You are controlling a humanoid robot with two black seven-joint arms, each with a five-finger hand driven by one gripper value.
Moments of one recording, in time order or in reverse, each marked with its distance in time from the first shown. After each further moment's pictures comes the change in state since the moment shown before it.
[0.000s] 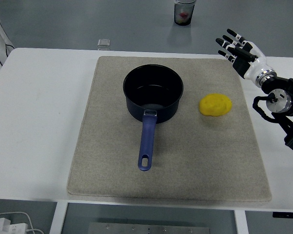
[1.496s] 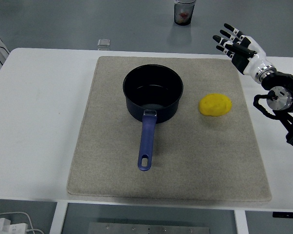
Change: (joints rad) left arm 0.006 0.000 0.000 -0.008 0.000 -0.003 0.000; right arm 0.028 -0.012 -0.033 -0.007 -0.031 0.030 0.026
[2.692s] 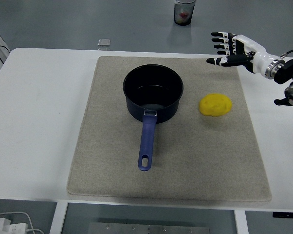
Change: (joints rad) left arm 0.000 0.000 0.000 0.000 0.000 0.000 0.000; right arm 0.069 -0.140 -0.154 0.083 -0.510 0.141 0.004
